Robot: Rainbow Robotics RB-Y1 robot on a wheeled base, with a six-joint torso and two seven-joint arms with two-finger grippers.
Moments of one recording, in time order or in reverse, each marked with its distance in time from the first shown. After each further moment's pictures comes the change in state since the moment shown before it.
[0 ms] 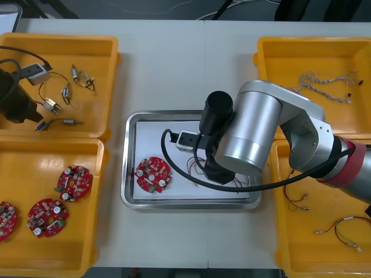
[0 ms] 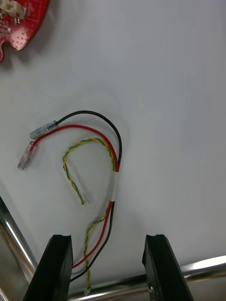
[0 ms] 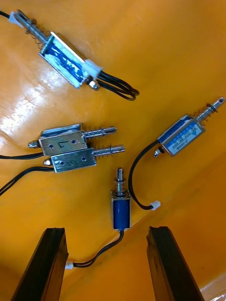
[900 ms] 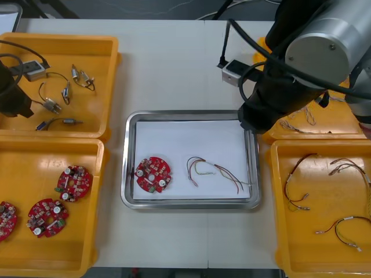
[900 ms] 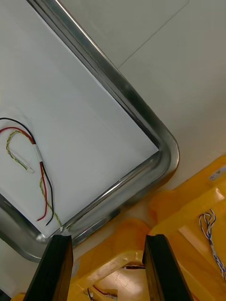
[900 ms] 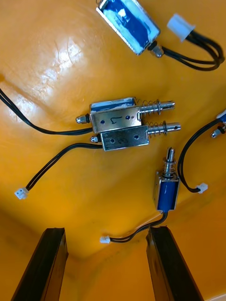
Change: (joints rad) right arm 0.000 -0.019 -0.513 -0.008 -0.172 0.249 -0.065; left arm -0.113 -0.007 -0.075 0.135 -0.151 0.008 0.000
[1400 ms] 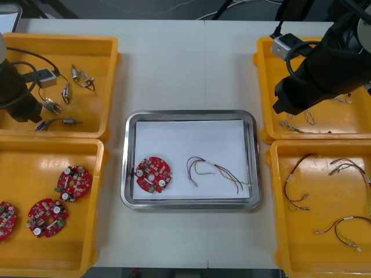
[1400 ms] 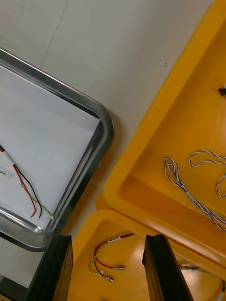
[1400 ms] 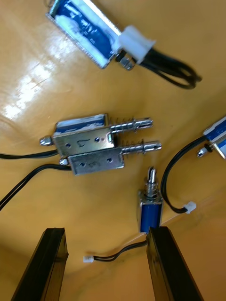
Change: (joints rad) right arm 0.036 -0.150 -0.154 -0.001 -0.122 0.000 -0.215; left arm 0.000 -0.069 0.000 0.009 -0.083 0.004 0.000
